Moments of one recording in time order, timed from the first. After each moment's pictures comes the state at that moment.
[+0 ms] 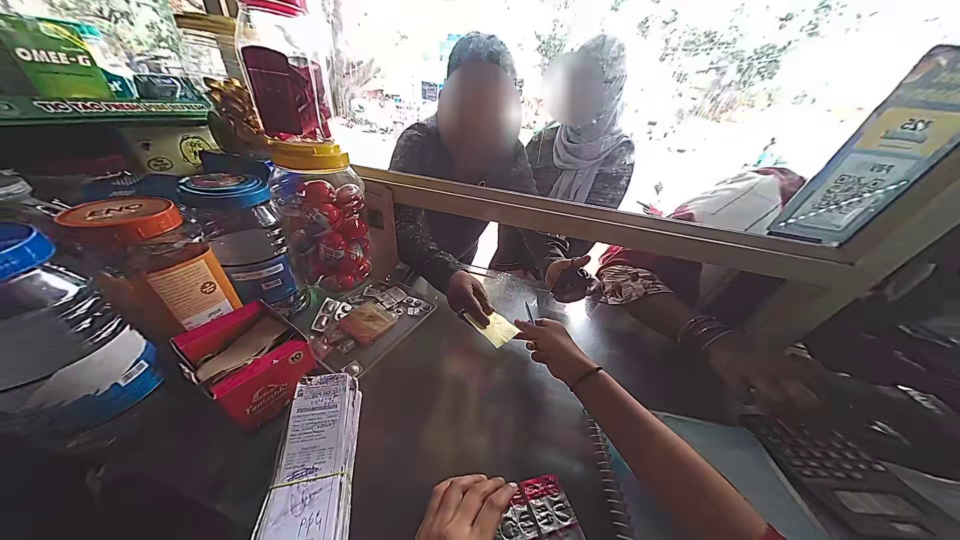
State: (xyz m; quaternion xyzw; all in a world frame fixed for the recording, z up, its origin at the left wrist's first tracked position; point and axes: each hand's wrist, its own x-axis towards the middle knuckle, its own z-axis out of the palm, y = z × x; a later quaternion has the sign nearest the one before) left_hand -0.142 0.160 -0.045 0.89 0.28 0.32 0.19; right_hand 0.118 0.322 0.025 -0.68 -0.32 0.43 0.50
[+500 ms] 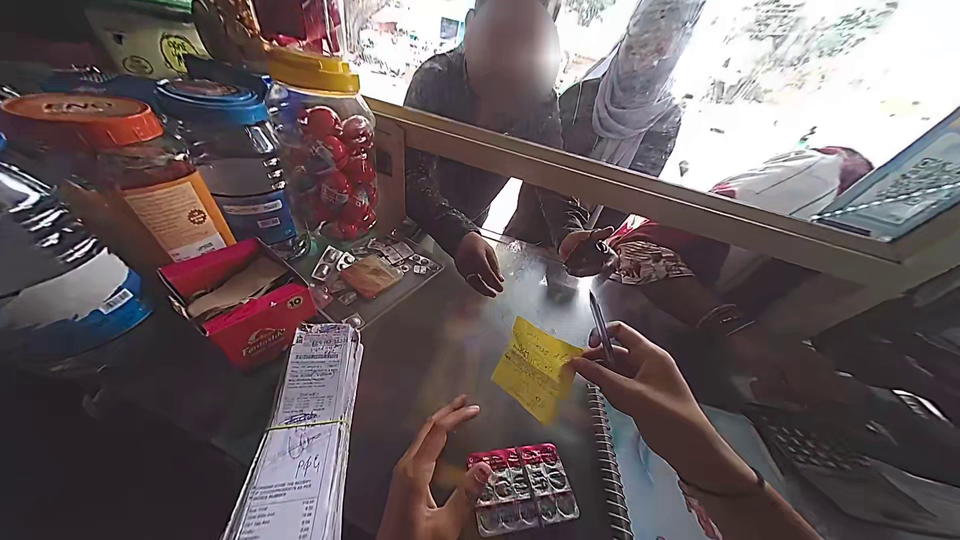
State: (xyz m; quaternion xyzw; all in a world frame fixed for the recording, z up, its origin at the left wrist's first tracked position) left_hand -0.146 0.165 -0.049 0.68 0.29 0.53 0.42; right_hand 0.107 0.180 0.061 -0.58 -0.57 0.30 0.50
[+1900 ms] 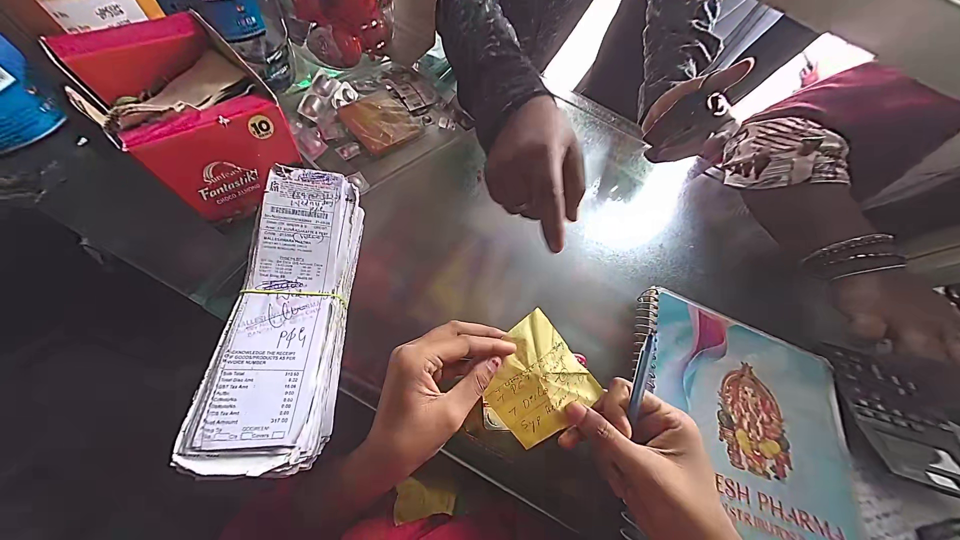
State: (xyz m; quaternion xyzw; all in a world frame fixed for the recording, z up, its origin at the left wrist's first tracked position) left_hand -0.140 0.153 -0.038 0.58 0.32 0.55 0.51; right_hand 0.066 0.081 -0.008 -0.53 -0.45 0.49 0.52
